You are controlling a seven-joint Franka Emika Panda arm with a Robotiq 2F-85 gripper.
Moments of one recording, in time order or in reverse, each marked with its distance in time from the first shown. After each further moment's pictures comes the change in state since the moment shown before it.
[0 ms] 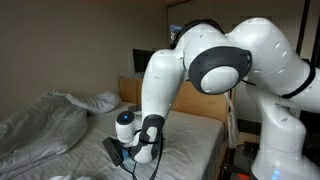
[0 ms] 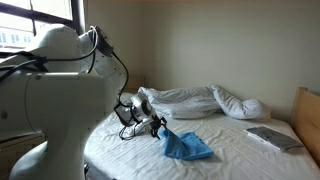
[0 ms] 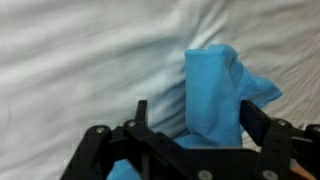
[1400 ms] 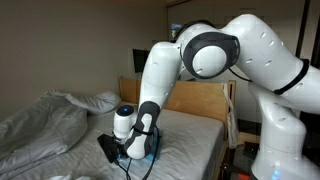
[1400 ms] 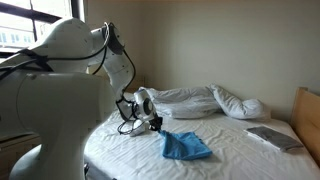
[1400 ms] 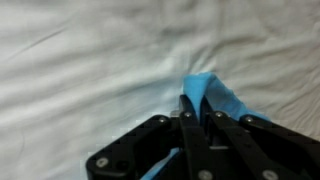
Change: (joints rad) arm -0.184 -0.094 0.186 0.041 0.010 0.048 -0.133
